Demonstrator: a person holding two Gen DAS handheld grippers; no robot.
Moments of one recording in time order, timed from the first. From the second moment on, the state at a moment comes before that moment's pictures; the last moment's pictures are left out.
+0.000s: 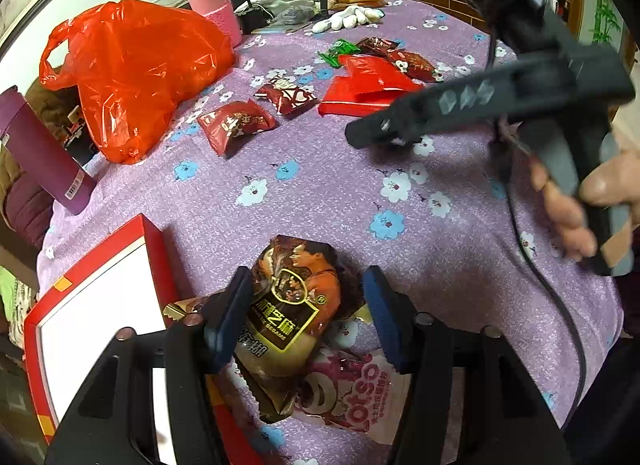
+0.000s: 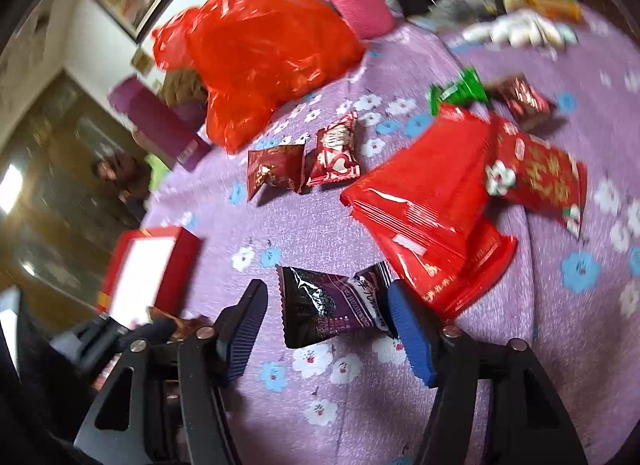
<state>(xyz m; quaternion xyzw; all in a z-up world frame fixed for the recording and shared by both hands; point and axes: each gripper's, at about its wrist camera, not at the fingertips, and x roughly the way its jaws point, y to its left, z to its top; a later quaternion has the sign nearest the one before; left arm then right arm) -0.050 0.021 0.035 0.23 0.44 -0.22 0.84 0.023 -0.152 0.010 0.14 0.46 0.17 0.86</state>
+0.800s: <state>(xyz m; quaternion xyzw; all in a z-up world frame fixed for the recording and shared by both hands) -0.043 0.054 0.075 0.09 0.42 -0.22 0.88 0.029 -0.185 -0.004 0.31 0.47 0.28 0.78</state>
